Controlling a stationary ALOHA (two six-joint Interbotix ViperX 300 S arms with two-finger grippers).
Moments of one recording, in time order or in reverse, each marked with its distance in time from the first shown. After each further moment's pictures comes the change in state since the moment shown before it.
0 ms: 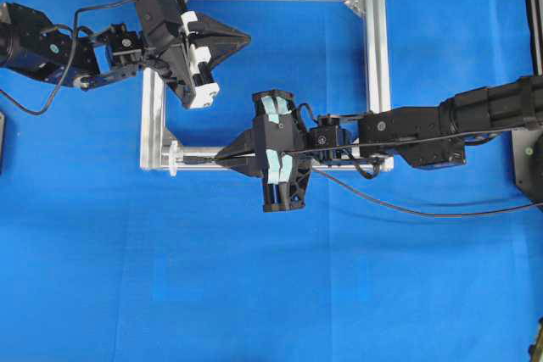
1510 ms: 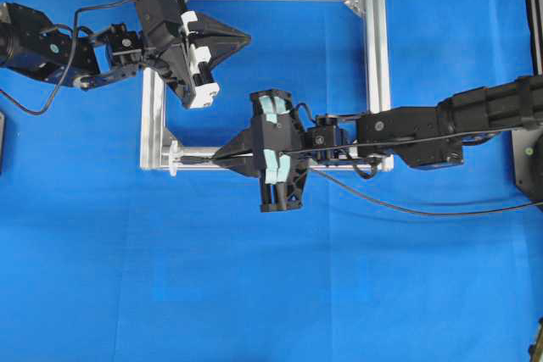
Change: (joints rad) left arm 0.002 -0.002 0.000 0.000 0.000 0.000; right arm 0.000 0.012 -0.023 0.000 -0.002 0.000
